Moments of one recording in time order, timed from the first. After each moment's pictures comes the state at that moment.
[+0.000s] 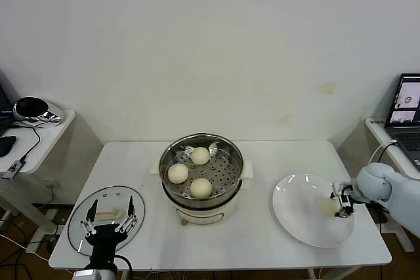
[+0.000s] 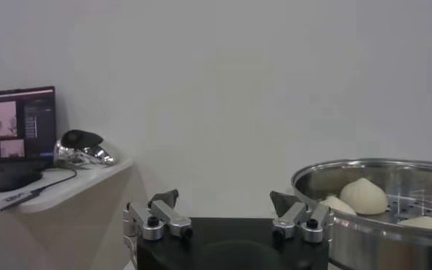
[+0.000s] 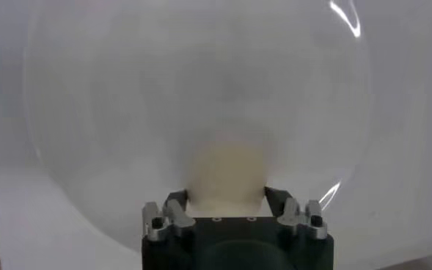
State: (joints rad) left arm 1.77 -1.37 -0.52 -2.28 -0.08 0.06 -0.30; right arm -0.22 0.47 -0.71 1.33 -0.16 -0.27 -0.90
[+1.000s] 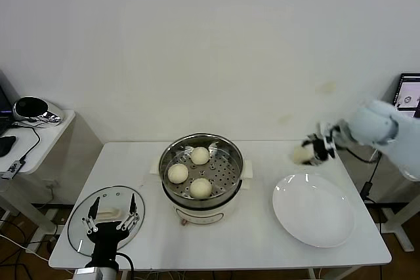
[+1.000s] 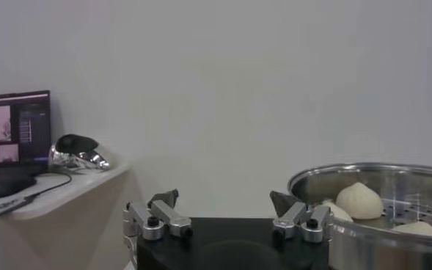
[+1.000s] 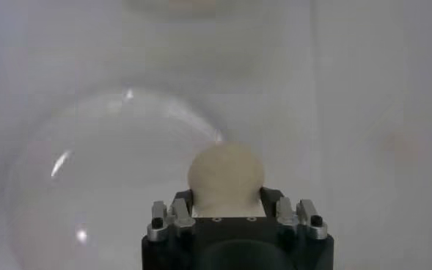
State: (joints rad) left arm 1.76 -1.36 -0.51 -2.28 -0.08 0.07 -0.30; right arm 0.53 0.52 -1.15 1.59 0.32 -0.46 -0.88
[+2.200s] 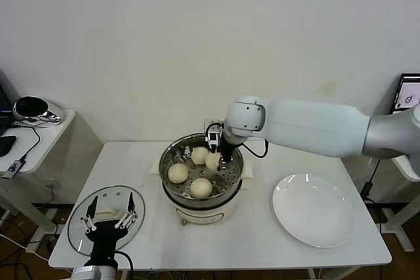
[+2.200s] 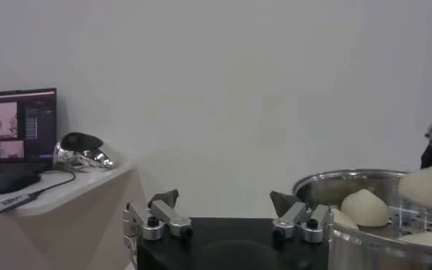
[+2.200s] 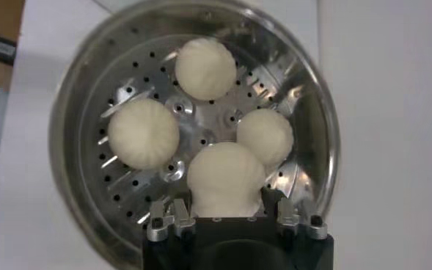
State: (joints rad) left arm 1.75 -1.37 -0.52 -2.28 -0.09 0.07 -0.30; right arm 0.58 1.13 -1.38 1.41 0.65 -0.72 -0.69
